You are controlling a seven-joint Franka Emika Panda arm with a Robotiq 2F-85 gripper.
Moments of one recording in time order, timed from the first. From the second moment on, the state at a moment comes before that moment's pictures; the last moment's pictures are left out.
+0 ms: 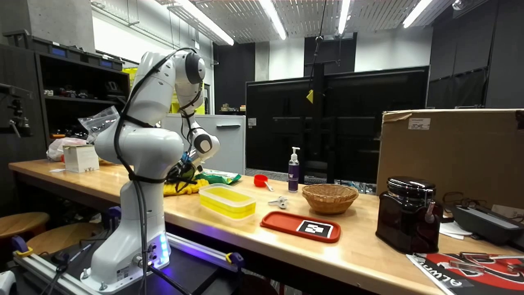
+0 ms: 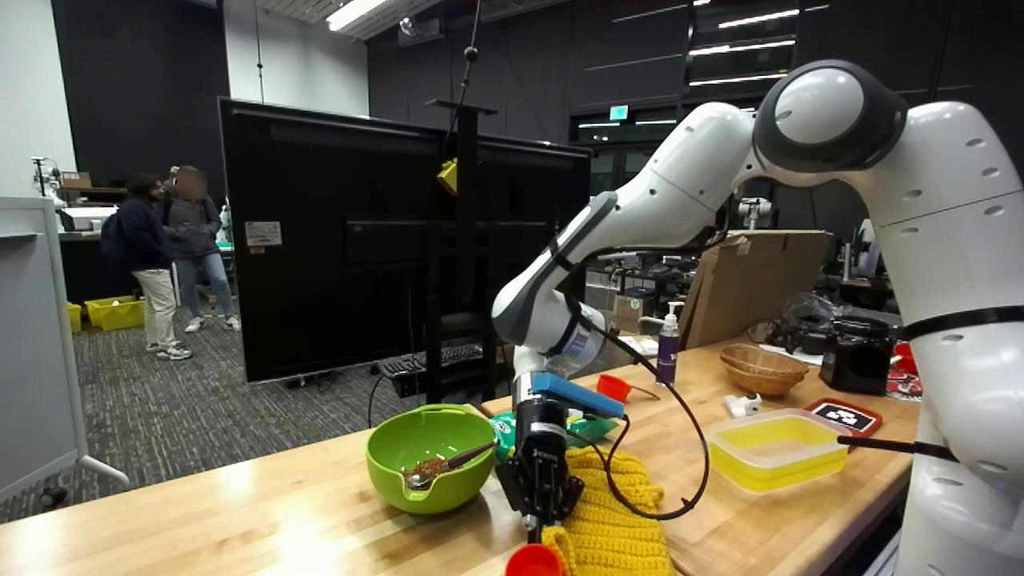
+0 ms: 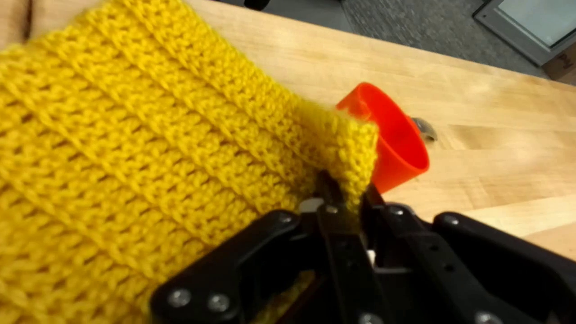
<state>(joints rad) 0.21 0.36 0.18 -2.20 0.76 1.84 -0.03</state>
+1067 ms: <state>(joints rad) 0.25 0.24 0.15 -2.21 0.38 2.02 0.40</state>
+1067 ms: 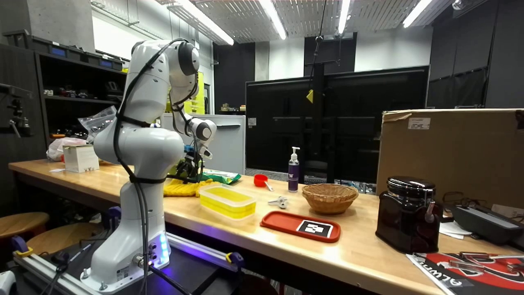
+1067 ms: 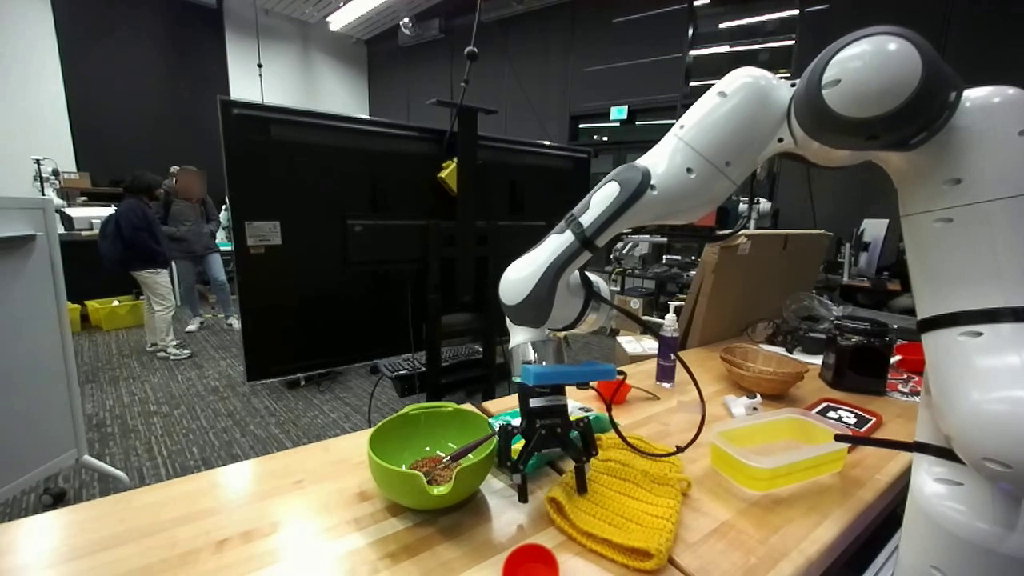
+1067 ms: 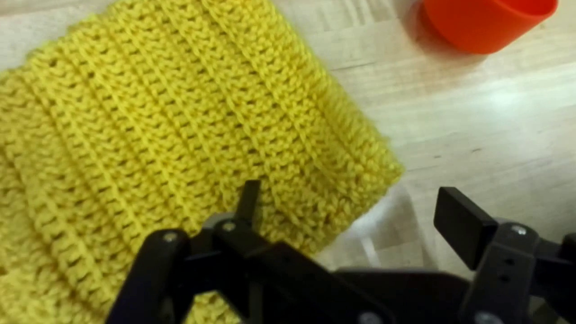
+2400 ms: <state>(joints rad) 0.23 0.07 0.13 -2.30 0.05 2.15 0.66</state>
